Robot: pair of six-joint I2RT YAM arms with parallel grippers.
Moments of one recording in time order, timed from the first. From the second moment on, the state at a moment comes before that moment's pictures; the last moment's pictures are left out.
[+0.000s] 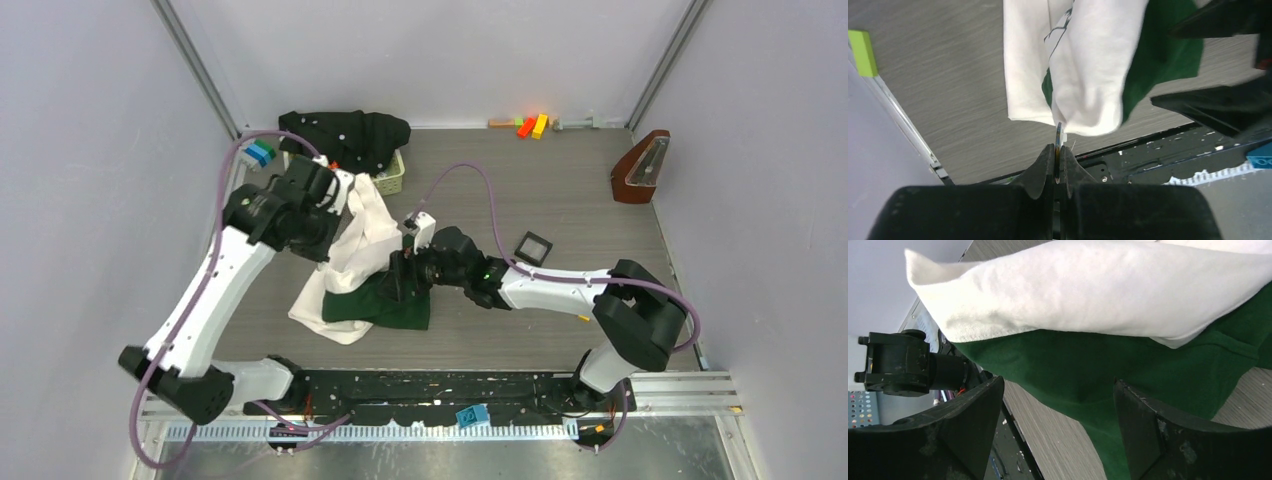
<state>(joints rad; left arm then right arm) -0.50 1.28 1.52 -1.38 -0.13 -0.07 0.95 1.57 0.86 0.30 -0.23 0.52</state>
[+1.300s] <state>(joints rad) -0.46 0.66 0.78 -0.09 0.11 -0.93 0.95 1.37 0.73 0.94 -0.09 1.04</state>
